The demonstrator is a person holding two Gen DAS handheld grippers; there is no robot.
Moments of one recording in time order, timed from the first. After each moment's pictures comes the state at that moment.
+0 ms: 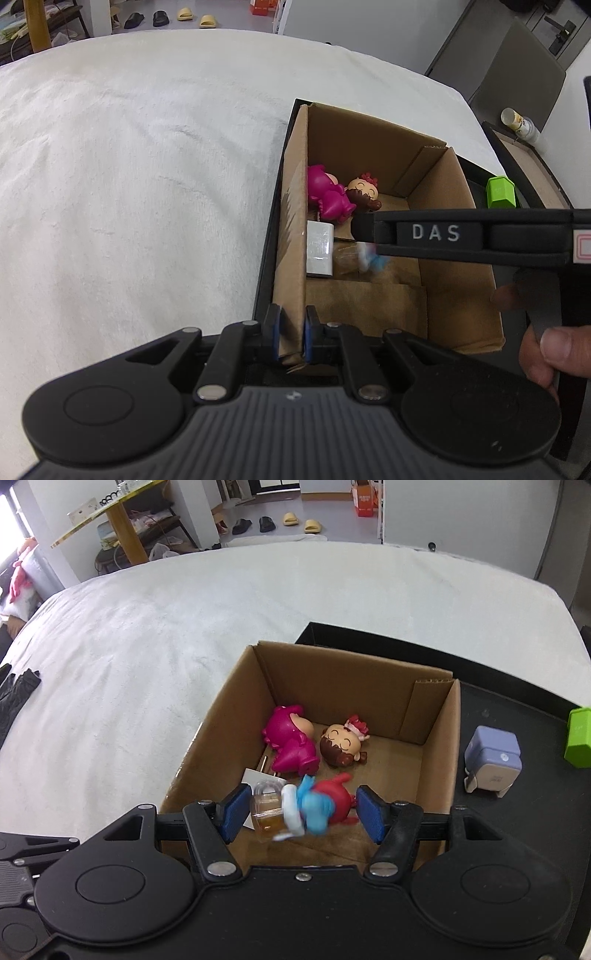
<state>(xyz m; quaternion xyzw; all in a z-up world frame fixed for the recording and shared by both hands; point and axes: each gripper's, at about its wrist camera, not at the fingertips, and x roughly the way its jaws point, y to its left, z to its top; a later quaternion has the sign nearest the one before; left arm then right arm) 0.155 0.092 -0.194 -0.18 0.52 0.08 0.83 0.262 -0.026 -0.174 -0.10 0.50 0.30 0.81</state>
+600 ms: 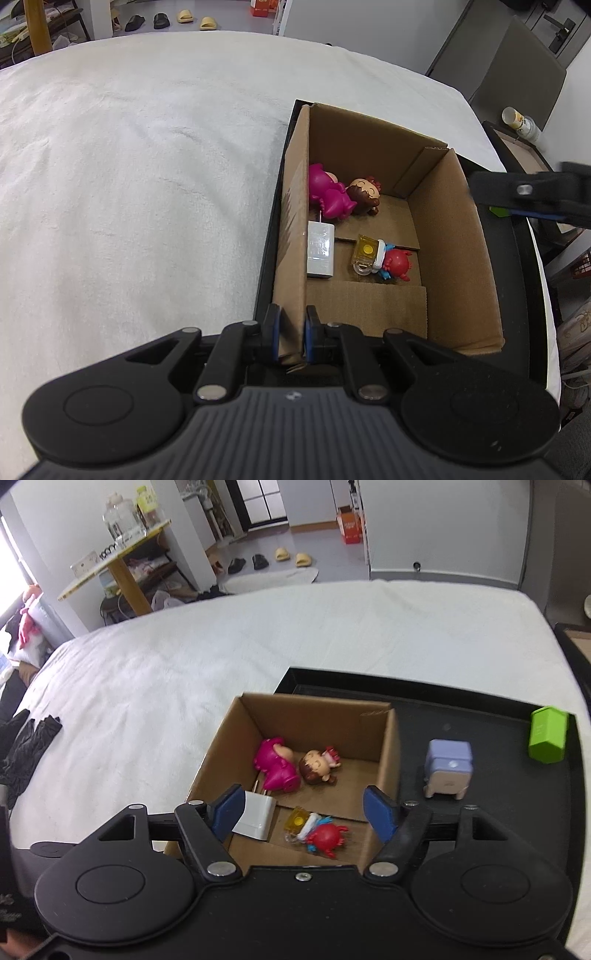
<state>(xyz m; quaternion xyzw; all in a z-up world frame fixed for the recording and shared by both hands) 0.155 0.089 -0.193 -0.18 0.52 0.08 0.83 0.267 -0.088 -0.117 -0.04 0.46 0.31 0.83</state>
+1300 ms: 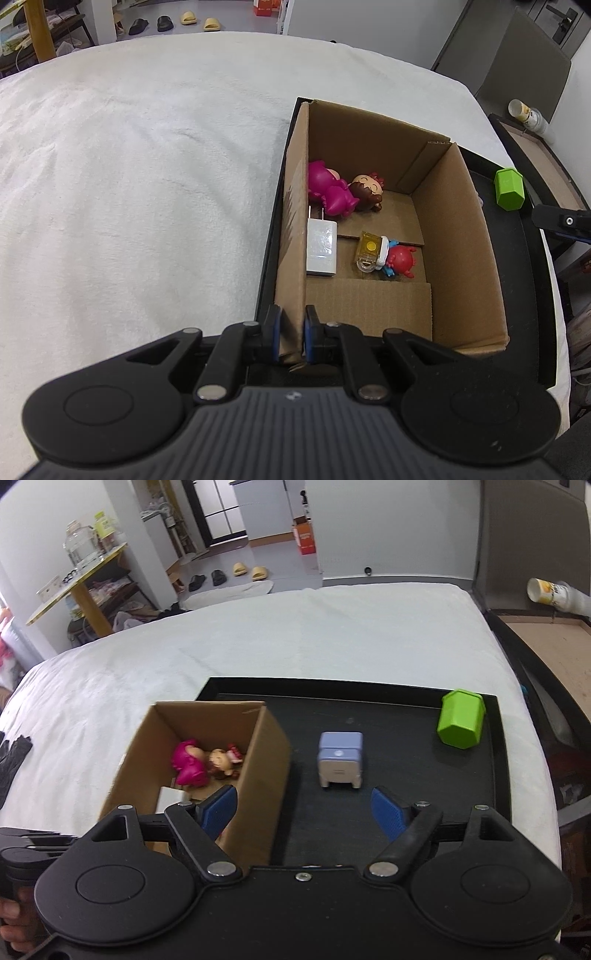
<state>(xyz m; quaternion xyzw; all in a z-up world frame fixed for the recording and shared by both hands) 0.158 0.080 -0.193 -0.16 0.52 0.10 0.83 0.288 -0.168 -0.135 -0.03 0.46 0.25 0.85</state>
